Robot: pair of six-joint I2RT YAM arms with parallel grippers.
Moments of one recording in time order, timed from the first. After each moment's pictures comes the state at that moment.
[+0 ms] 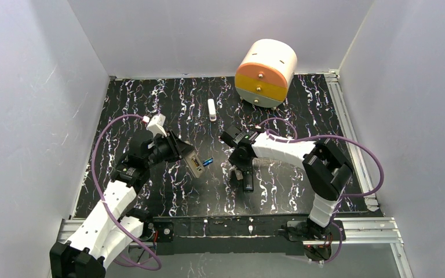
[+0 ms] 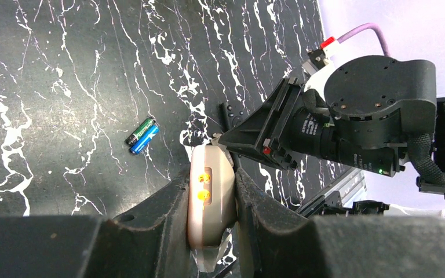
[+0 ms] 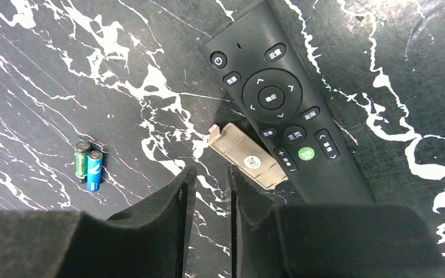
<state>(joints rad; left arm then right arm) -0.32 0.81 0.62 -0.23 0.35 -0.65 0.90 1.78 1.21 -0.75 0.23 1.49</state>
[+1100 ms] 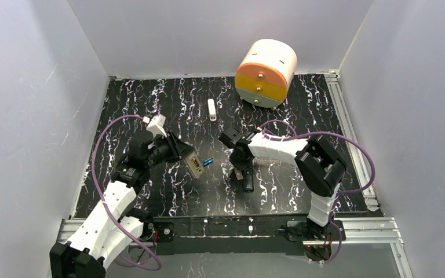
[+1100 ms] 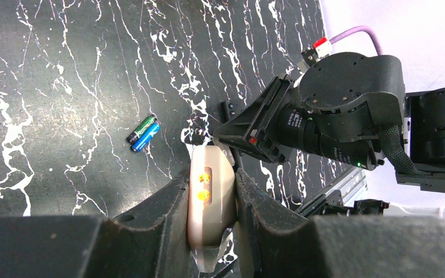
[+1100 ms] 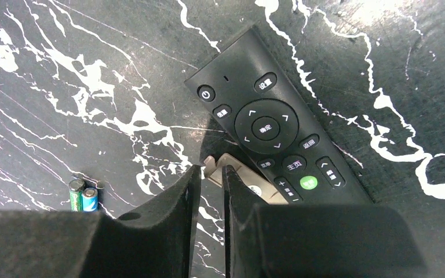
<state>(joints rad) -0.32 0.81 0.61 -0.24 0.35 -0.65 0.90 1.84 1.22 -0.75 0.28 1.56</state>
